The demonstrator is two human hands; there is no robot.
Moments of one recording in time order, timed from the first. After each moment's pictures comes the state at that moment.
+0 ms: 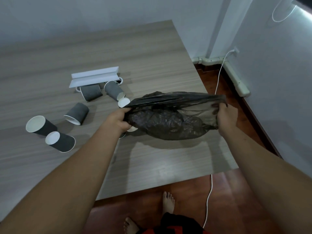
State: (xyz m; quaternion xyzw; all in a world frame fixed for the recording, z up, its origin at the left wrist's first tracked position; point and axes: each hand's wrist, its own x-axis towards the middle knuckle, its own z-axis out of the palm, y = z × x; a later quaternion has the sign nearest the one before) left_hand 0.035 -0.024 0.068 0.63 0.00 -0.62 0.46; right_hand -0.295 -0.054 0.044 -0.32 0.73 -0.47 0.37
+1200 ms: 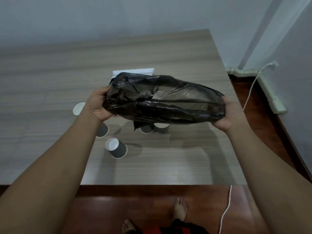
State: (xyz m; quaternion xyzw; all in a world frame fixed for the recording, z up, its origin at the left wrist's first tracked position) left_hand 0.172 0.055 0.153 0.44 -0.22 -0.65 0.58; right_hand -0.194 -0.043 0.102 -0.13 0.41 -0.42 0.80
